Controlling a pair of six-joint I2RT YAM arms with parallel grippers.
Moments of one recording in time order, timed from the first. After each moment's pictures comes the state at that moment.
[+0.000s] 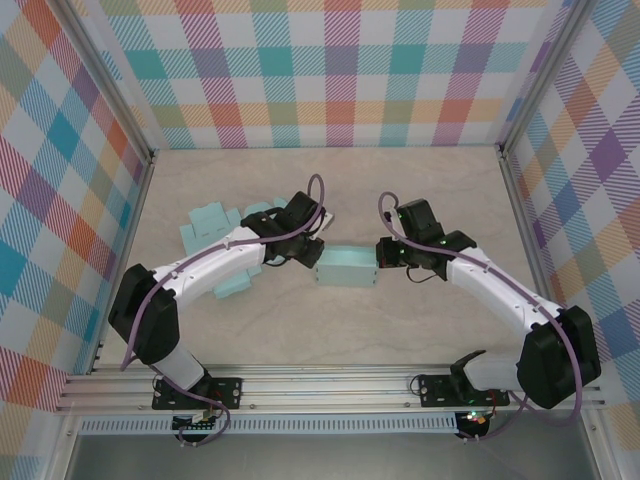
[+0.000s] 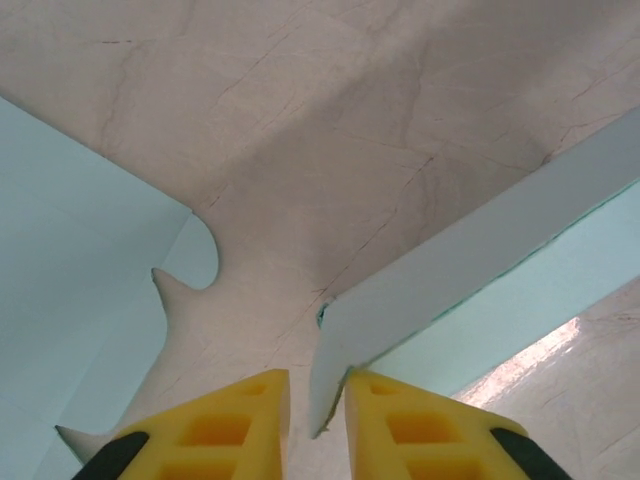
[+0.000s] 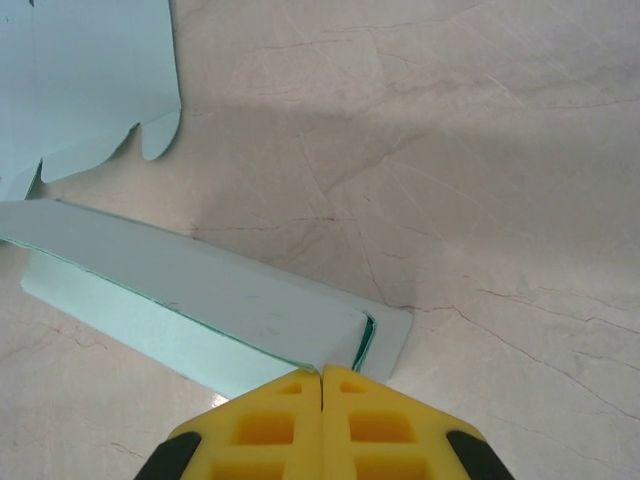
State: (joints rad) left arm -0.73 1.61 1.30 -0.71 -0.08 -0.10; right arm 0.50 1.29 0.93 -0.57 -0.16 0.37
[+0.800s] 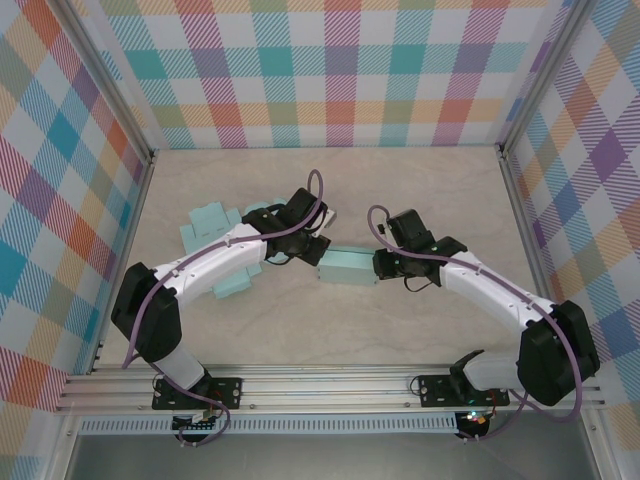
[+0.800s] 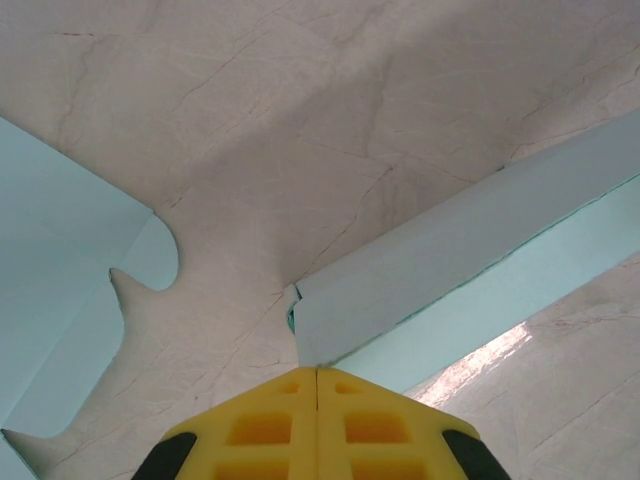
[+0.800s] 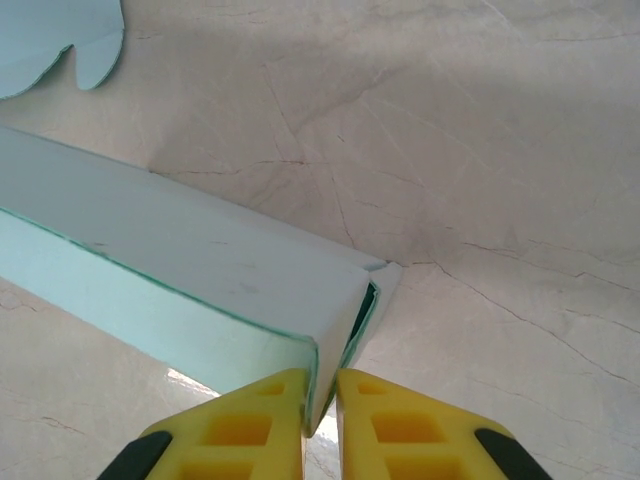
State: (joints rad) left arm -0.73 1.63 1.34 -0.74 -0.02 -0.16; right arm 0.56 1.31 0.89 -0.59 -0.07 0.34
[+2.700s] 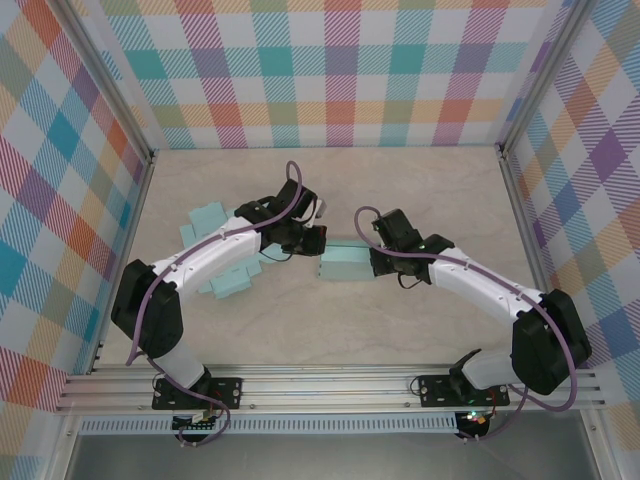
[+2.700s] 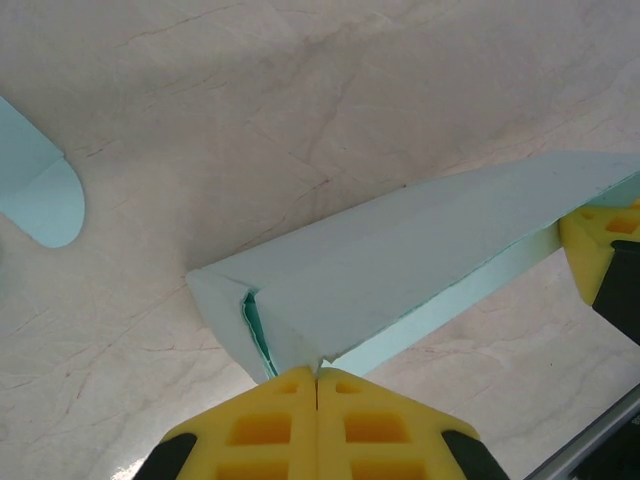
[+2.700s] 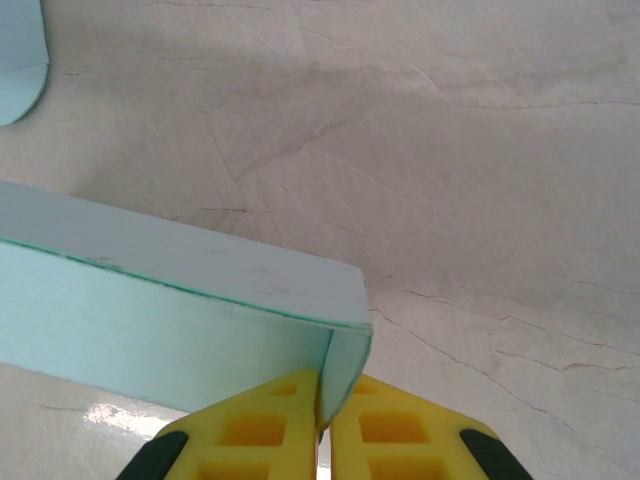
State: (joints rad) left arm -0.66 1.64 1.35 -0.71 0.21 -0.45; right arm 0.63 1.37 0.93 -0.57 0.13 0.34
